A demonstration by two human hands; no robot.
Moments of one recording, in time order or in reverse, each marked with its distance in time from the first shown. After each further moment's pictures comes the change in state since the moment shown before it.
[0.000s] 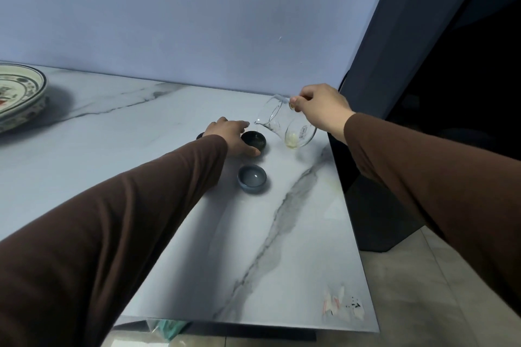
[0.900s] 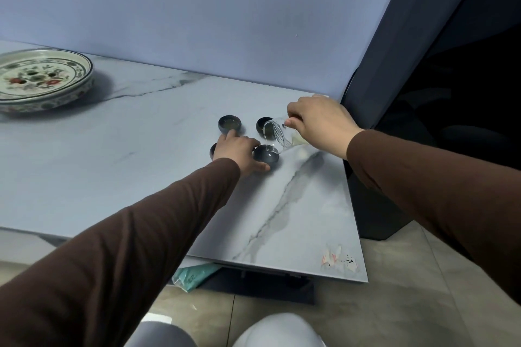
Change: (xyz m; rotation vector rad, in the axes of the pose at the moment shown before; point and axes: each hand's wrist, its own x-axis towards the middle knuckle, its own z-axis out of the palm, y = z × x) left_hand -0.108 -0.004 0.027 0.163 0.164 0.083; right_hand -0.088 -0.033 -0.002 -0.447 -0.016 -0.514
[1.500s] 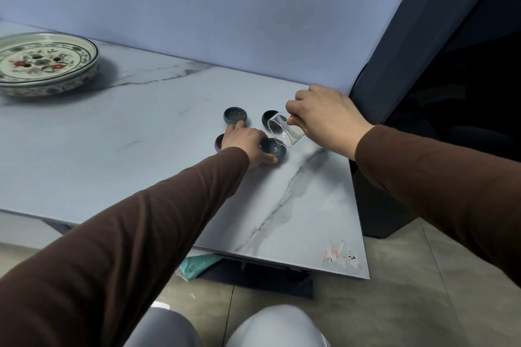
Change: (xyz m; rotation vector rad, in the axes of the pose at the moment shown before) left_hand 0.011 0.002 0.003 0.031 -0.047 0.020; right_hand -0.003 -0.012 -0.004 -0.216 0.080 -0.211
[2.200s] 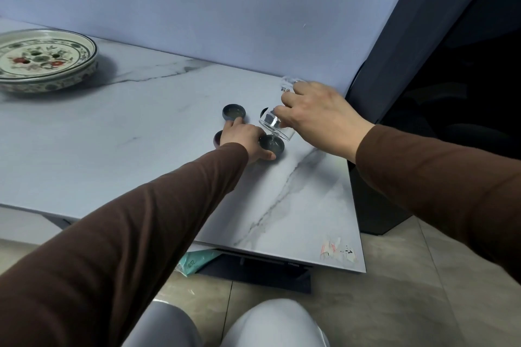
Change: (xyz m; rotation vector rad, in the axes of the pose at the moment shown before) left_hand -0.001 0.002 -0.001 0.006 0.002 -0.028; right_hand -0.009 -0.017 -0.022 -0.290 0.067 -0.236
